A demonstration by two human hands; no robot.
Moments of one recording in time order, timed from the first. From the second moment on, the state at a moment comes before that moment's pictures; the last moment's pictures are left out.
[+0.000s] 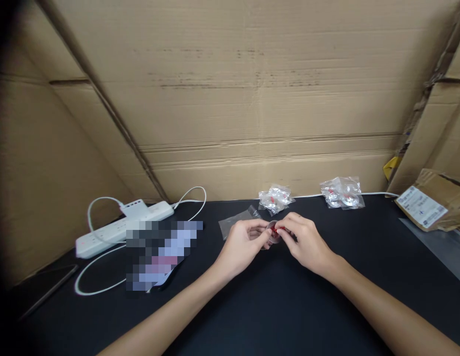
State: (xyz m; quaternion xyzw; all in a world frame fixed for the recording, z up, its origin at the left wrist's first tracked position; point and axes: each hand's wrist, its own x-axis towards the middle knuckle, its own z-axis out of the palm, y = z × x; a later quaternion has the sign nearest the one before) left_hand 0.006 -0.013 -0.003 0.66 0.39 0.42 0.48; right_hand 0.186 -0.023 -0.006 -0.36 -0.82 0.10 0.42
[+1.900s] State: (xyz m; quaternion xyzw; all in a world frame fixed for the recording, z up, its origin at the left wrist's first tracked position) left_hand 0.013 -0.019 -0.003 0.42 0.32 0.49 0.70; right_hand 0.181 -0.026 -0.009 -0.35 -0.79 0.05 0.49
